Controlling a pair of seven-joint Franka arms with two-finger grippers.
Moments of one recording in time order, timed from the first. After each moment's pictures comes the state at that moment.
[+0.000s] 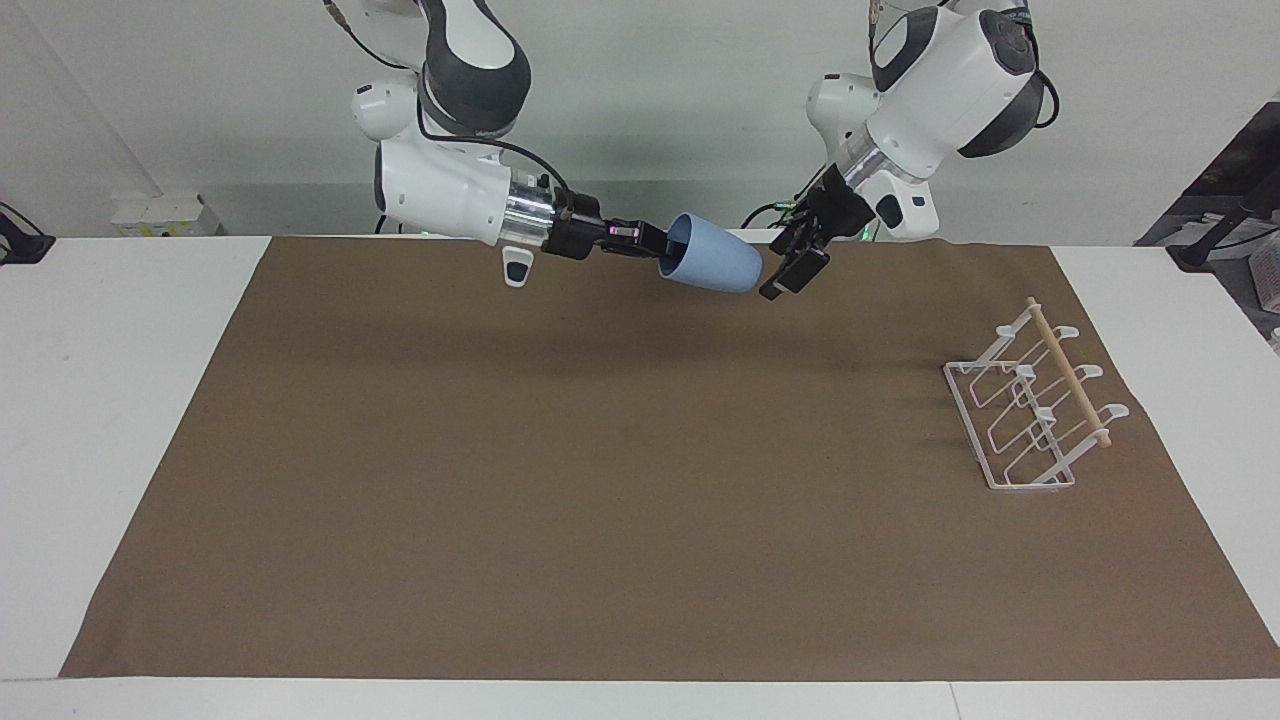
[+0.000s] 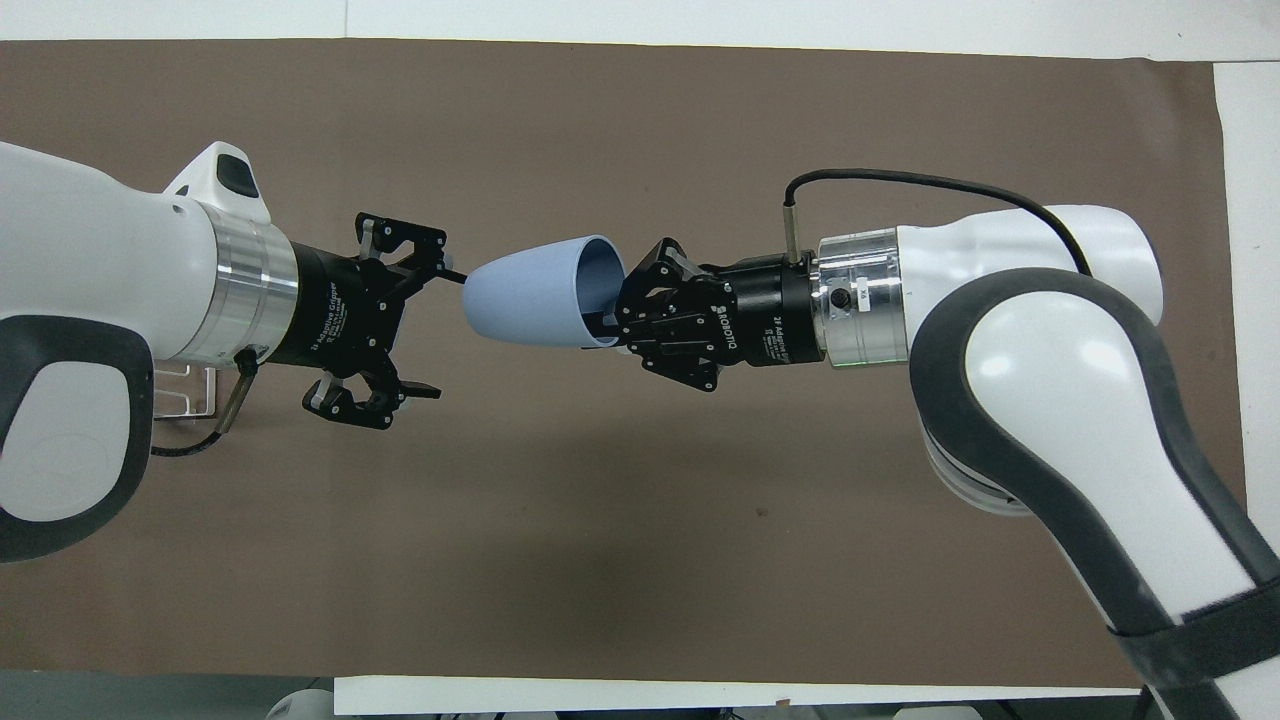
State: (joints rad) left arm -0.48 -0.11 0.02 -1.86 -0.47 1.89 -1.50; right arm 0.30 -0.01 0.09 -1.96 1.32 2.02 0.44
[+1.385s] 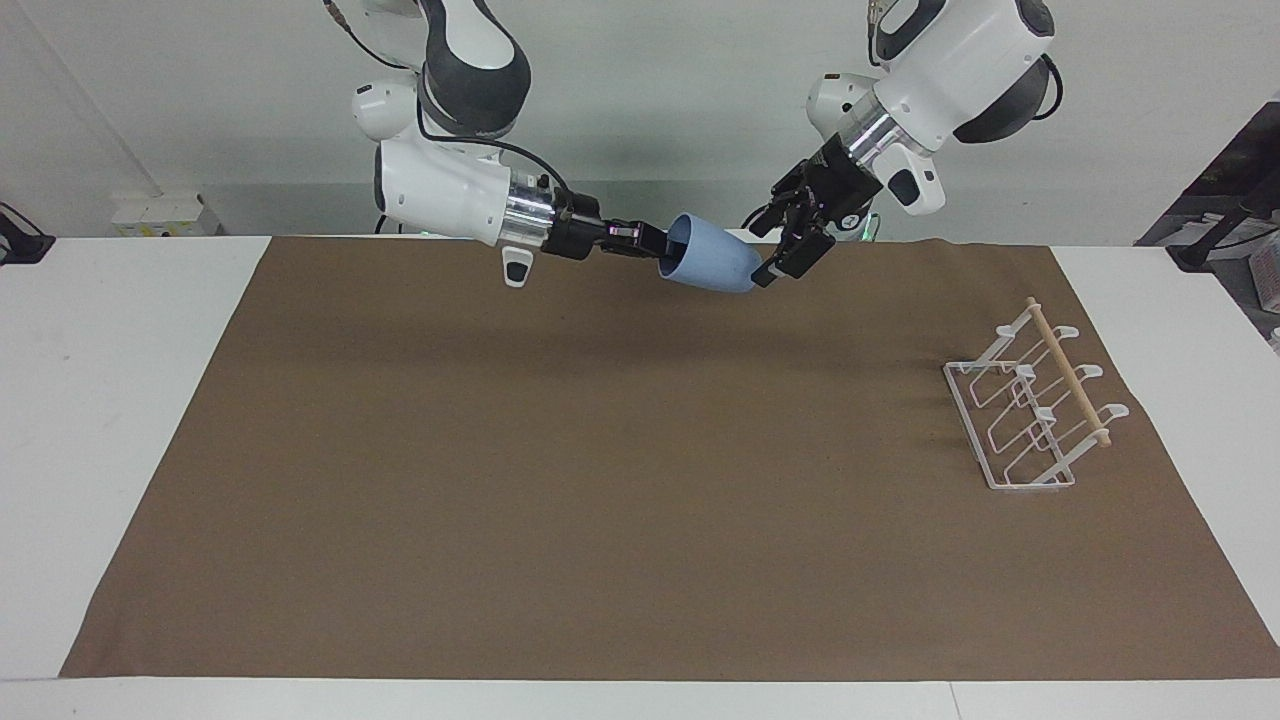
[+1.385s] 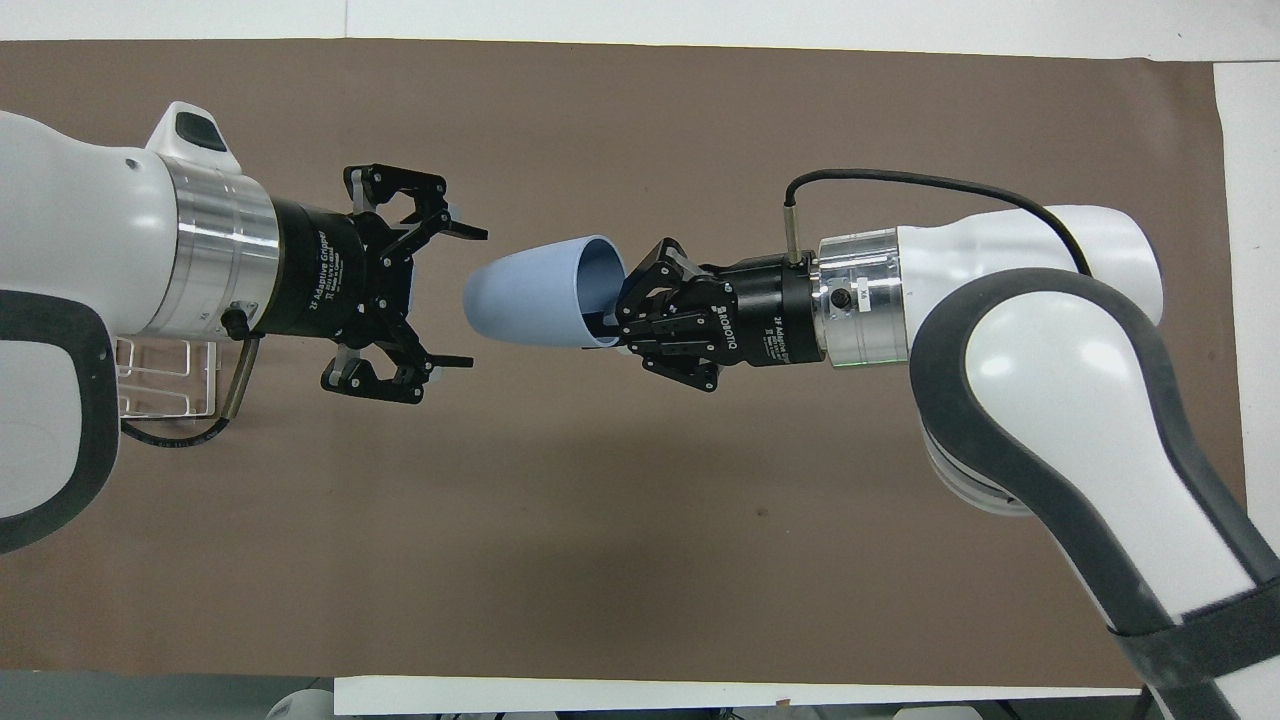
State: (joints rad) left arm -0.49 -0.08 0.02 -1.76 -0.54 1.93 -1.67; right arm 0.30 -0.01 0.09 -1.96 1.32 2.02 0.44
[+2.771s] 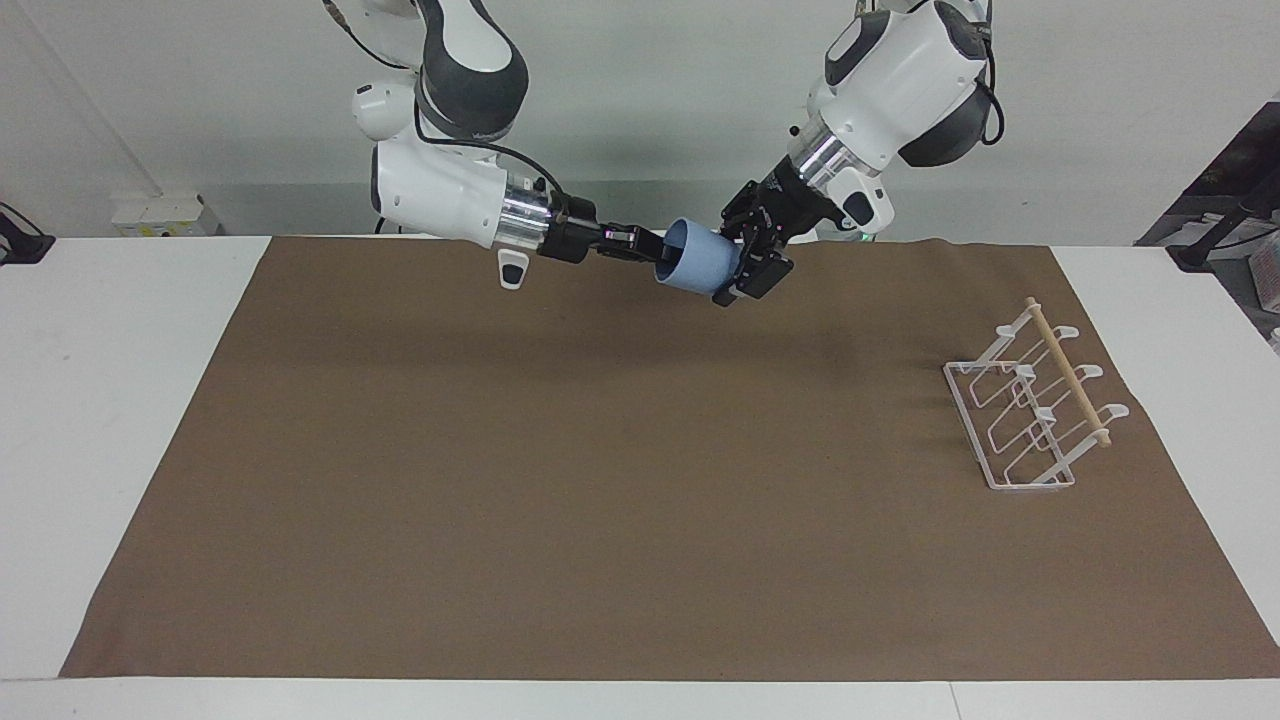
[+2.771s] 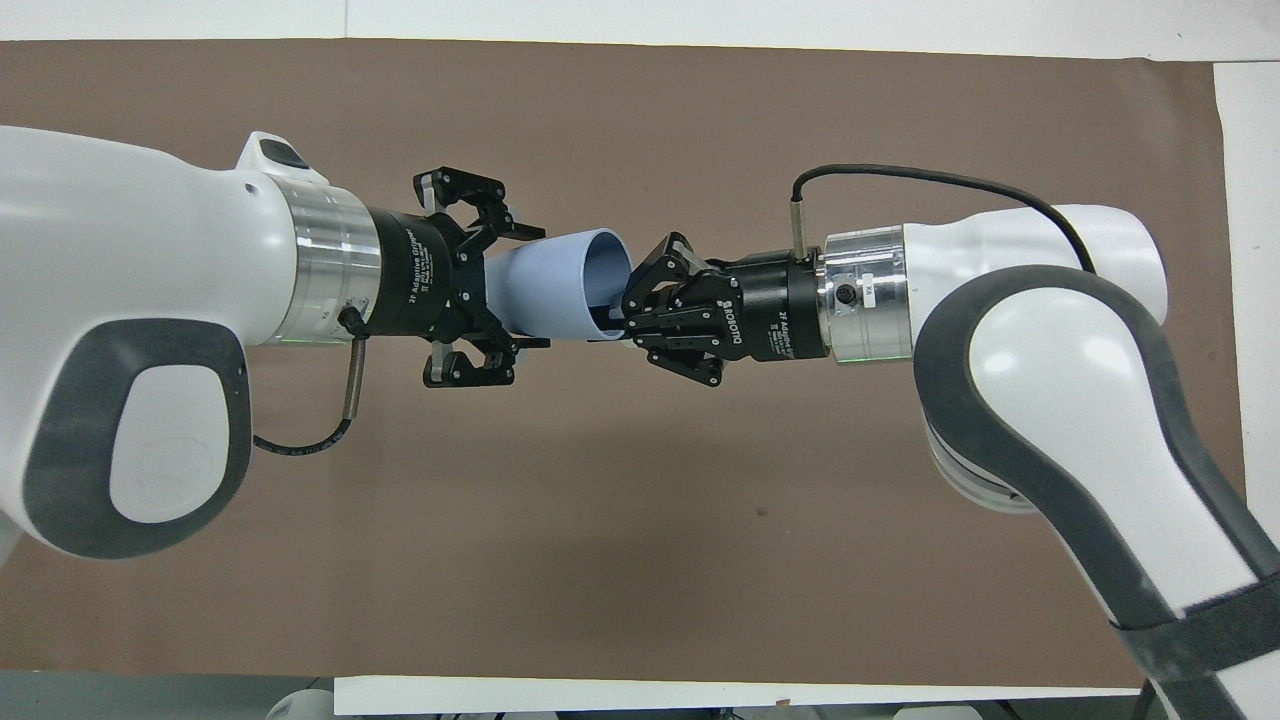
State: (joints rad) left arm -0.59 -0.03 0.01 -1.80 -0.54 2.09 -1.85; right arm 0.30 0.00 0.09 -1.97 1.32 2.03 0.44
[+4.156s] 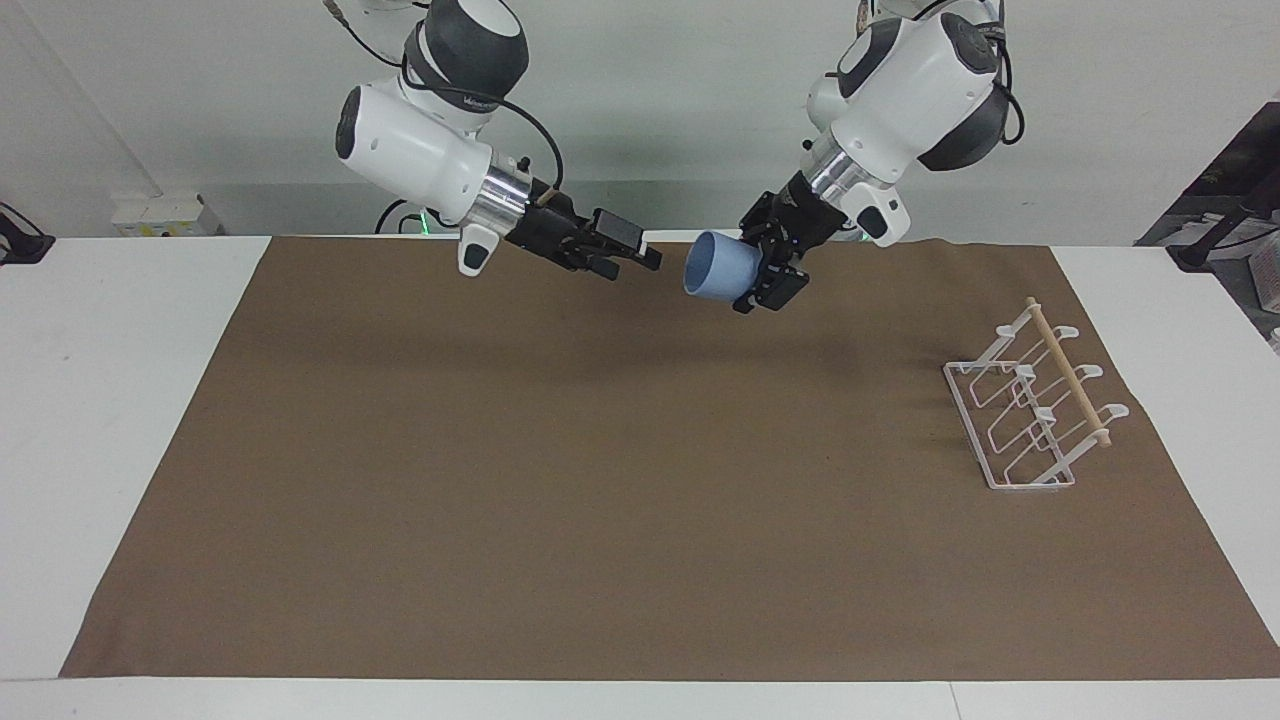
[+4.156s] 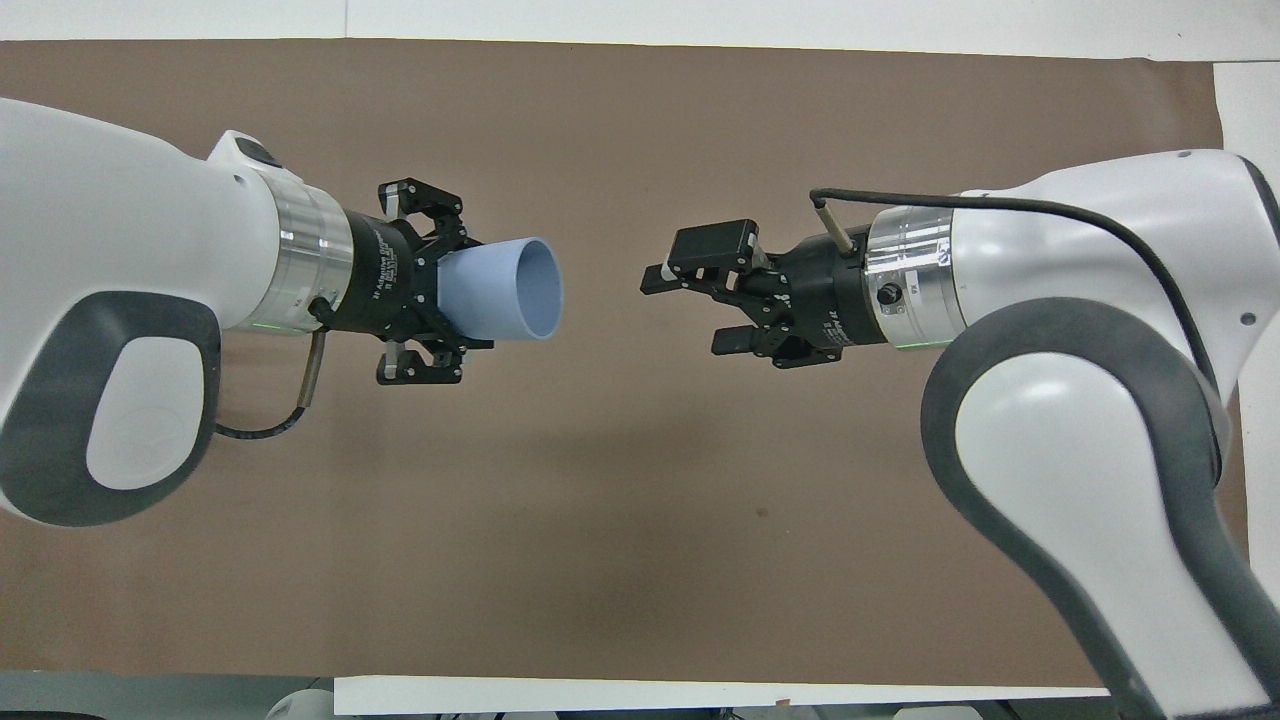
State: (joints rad) left arm -0.51 -0.03 0.03 -1.79 -0.32 1.91 -1.86; right arm 0.27 -0.06 0.07 -1.90 0.75 2.00 0.44
